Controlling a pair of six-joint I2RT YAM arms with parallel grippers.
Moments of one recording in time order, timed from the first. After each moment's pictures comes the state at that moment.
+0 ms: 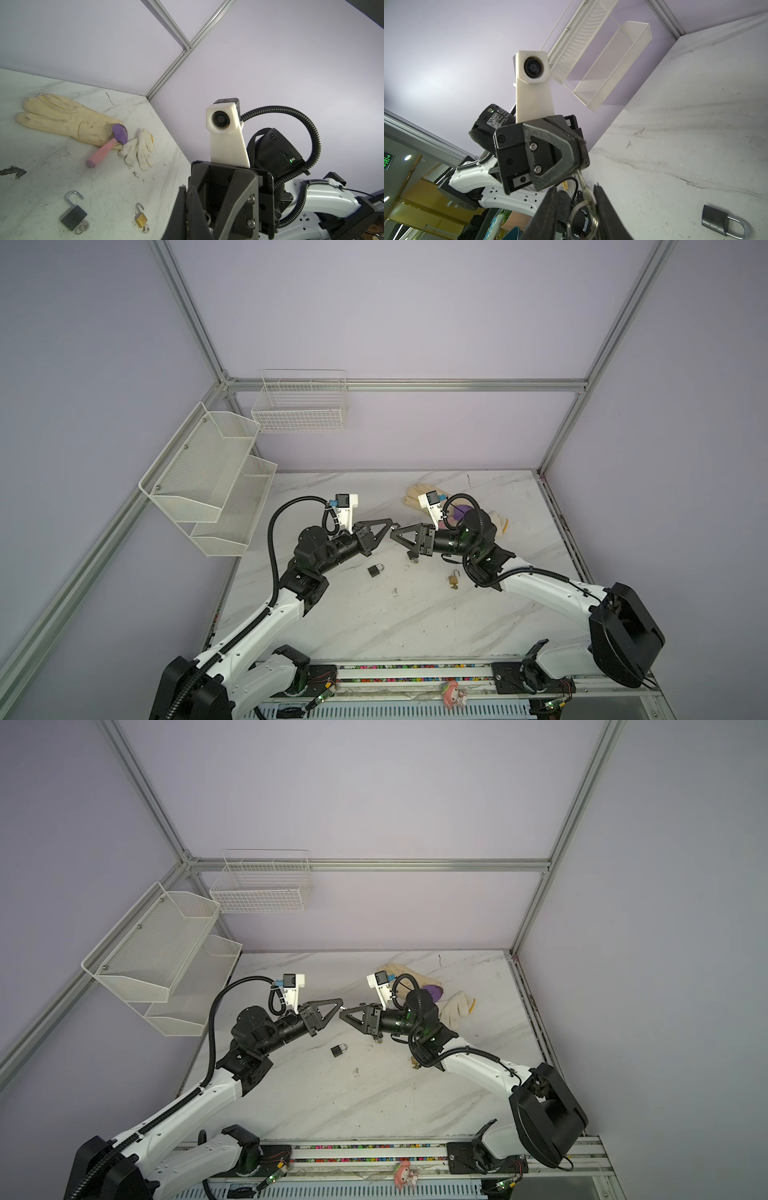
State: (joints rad) left arm -0.45 1.03 0.65 0.44 0.51 -0.80; right arm 0.70 1.40 0.85 0.58 -0.72 0.90
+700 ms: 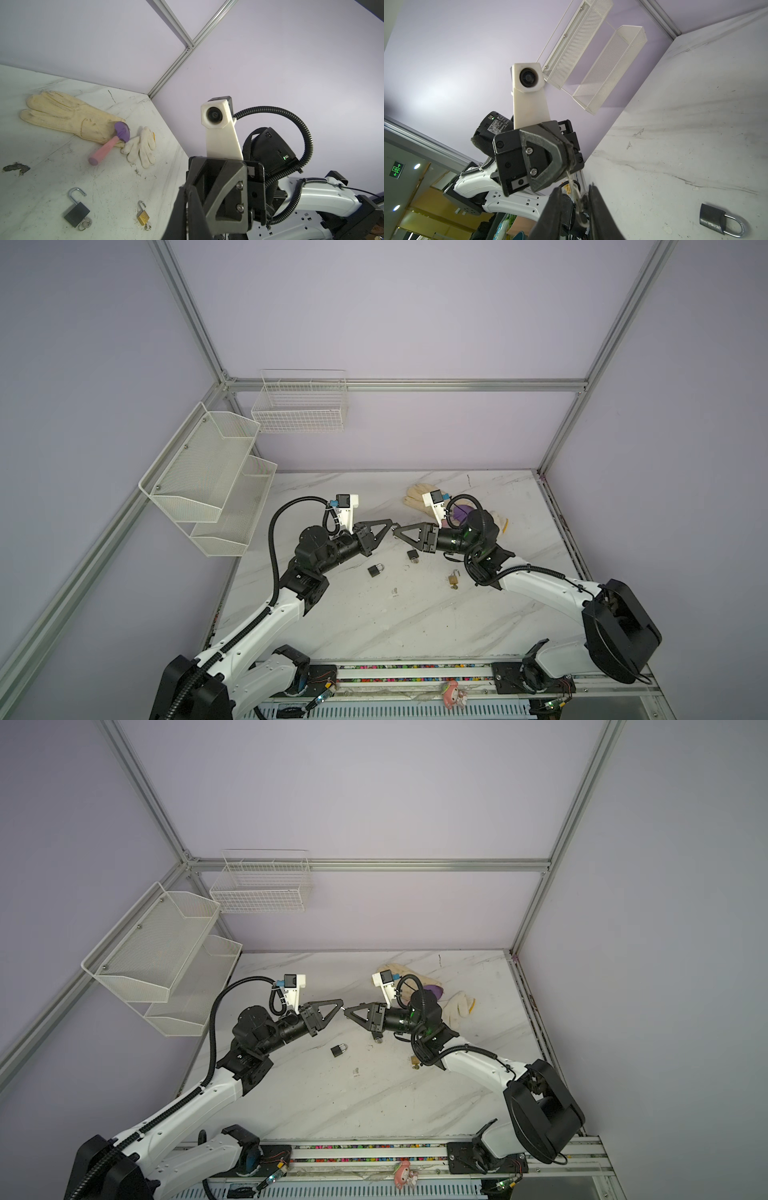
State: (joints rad) left arm -0.45 1.04 0.65 0.43 0.51 -0.80; right arm 0.67 1.43 0.82 0.67 -0.75 0.97
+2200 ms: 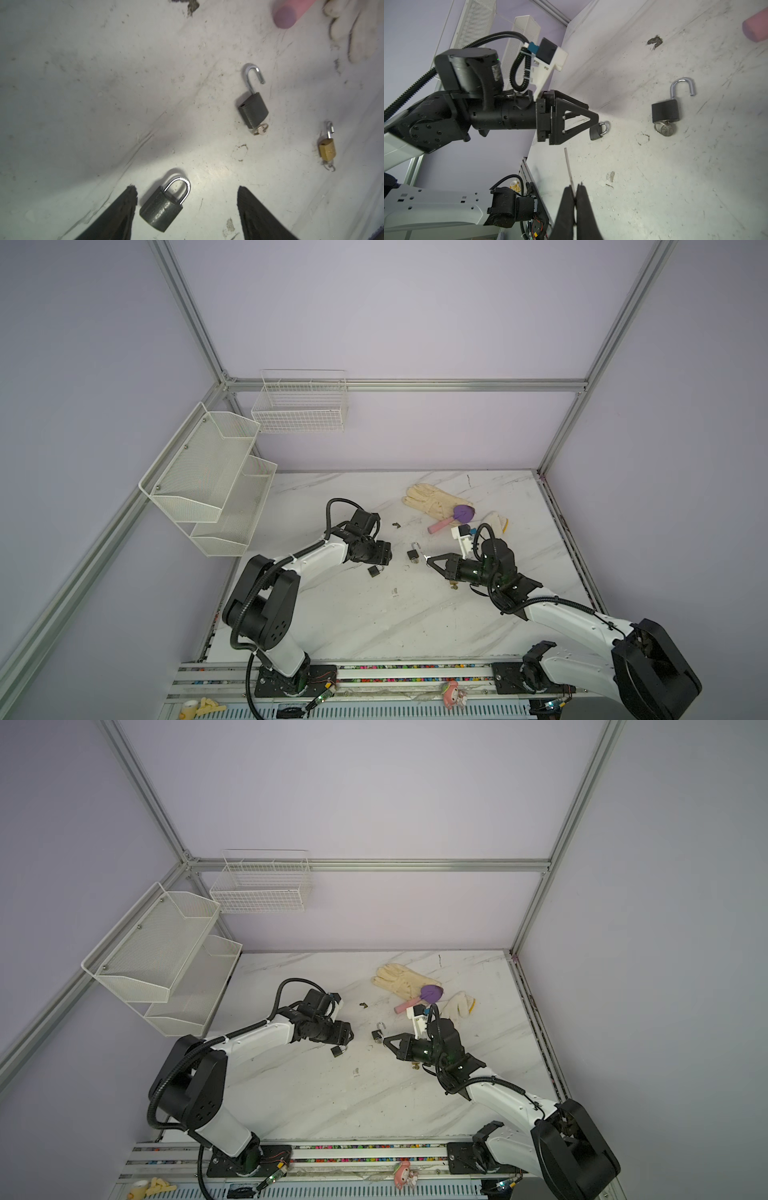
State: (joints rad) left arm -0.48 1.69 1.06 -0.48 0.15 -0.31; right arm 0.57 1.14 0.46 0.32 -0.52 0.84
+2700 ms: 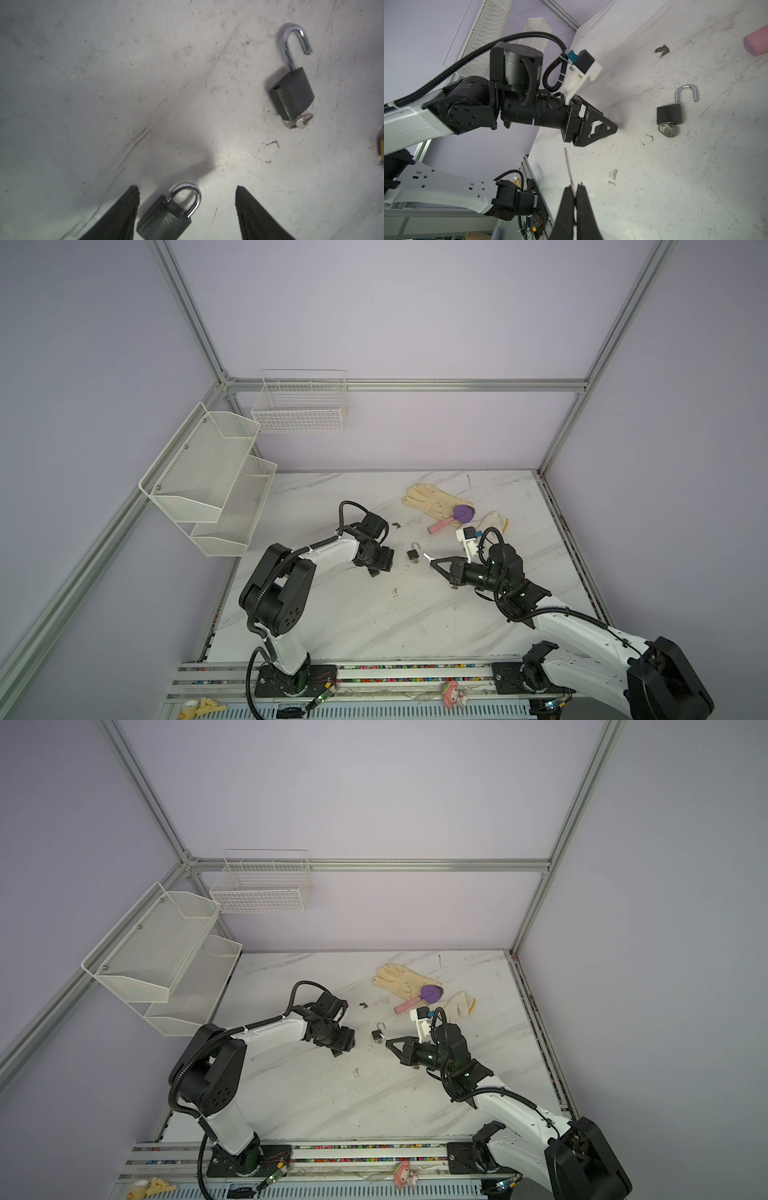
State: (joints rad) left arm -0.53 1.76 1.10 -0.53 0.08 -0.31; right arm 0.57 1.06 0.43 0.30 -0.52 0.80
